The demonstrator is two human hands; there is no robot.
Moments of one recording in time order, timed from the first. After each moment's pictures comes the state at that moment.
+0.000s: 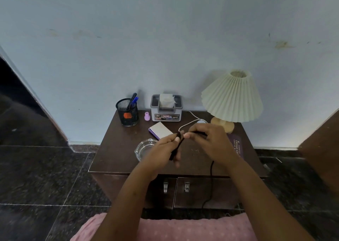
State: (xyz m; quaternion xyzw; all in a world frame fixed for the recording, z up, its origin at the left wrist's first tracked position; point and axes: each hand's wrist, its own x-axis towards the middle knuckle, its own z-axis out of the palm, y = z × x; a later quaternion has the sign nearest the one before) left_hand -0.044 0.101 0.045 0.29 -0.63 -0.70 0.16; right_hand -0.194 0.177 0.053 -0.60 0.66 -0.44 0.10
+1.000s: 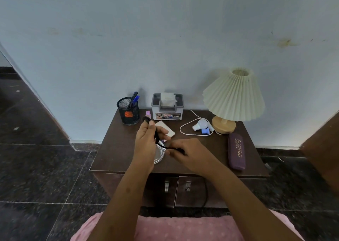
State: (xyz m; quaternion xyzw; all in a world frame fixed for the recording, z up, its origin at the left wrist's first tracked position) left_hand -0.043 0.081 0.045 0.33 -0.48 -0.68 0.44; right_hand -0.157 0.162 0.026 -0.65 0.67 -0.31 0.19
